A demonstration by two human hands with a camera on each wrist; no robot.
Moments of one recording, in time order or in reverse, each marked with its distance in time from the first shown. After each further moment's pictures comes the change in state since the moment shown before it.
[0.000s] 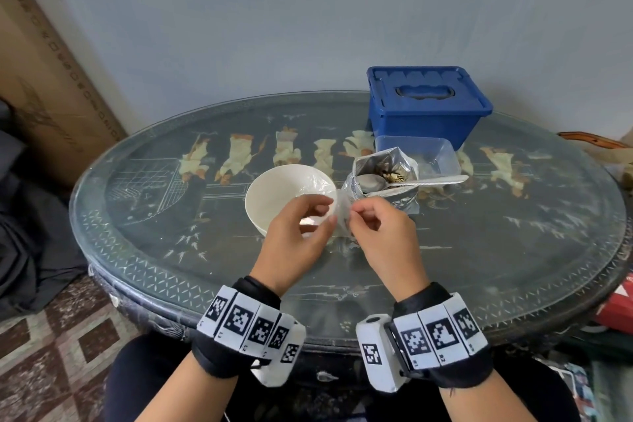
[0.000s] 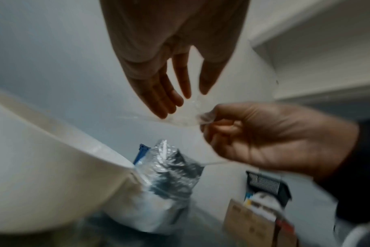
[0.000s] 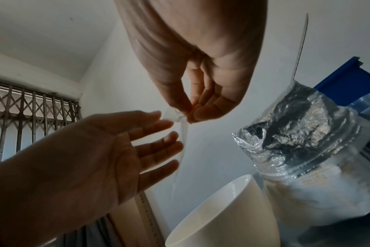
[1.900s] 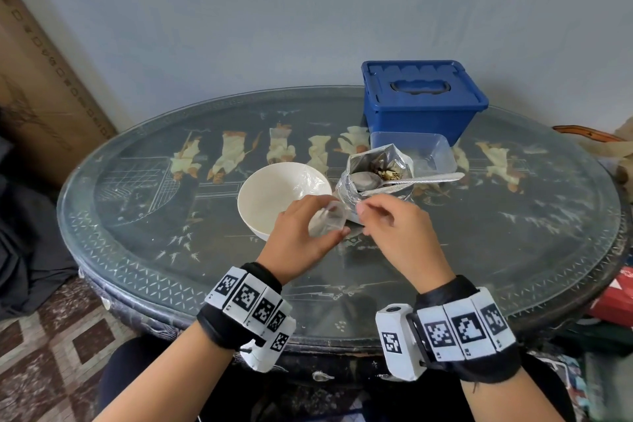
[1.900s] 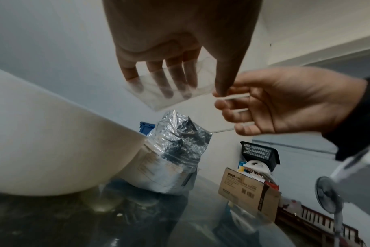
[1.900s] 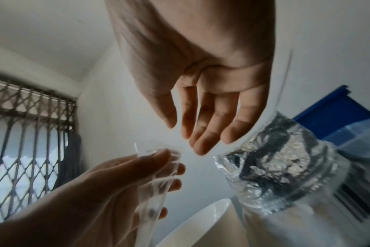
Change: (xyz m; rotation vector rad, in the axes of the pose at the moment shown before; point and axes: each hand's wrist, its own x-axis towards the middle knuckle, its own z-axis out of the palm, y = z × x) left_hand 0.019 -0.031 0.013 0.293 -0.113 0.166; right_hand 0.010 0.002 -0.029 -0.126 -0.110 0.061
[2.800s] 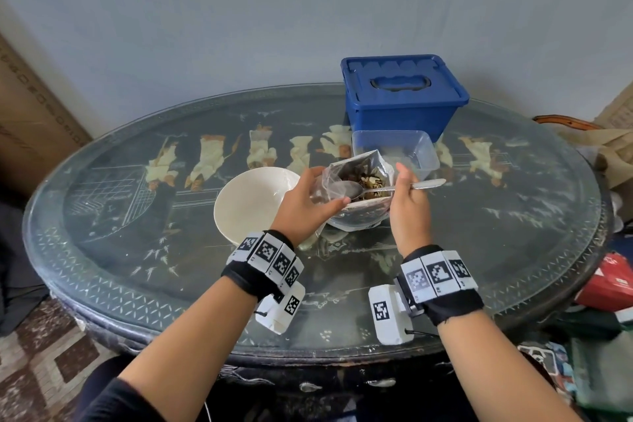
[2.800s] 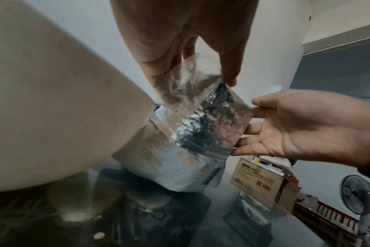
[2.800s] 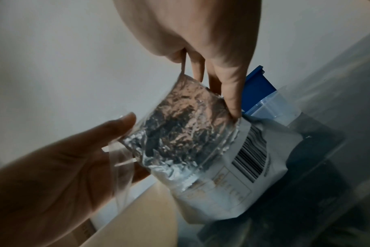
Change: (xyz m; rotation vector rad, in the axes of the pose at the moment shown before) left_hand 0.060 -0.005 0.033 -0.235 -0.075 -0.273; right_hand 0.049 0.042 -0.005 0.323 0.338 0.346
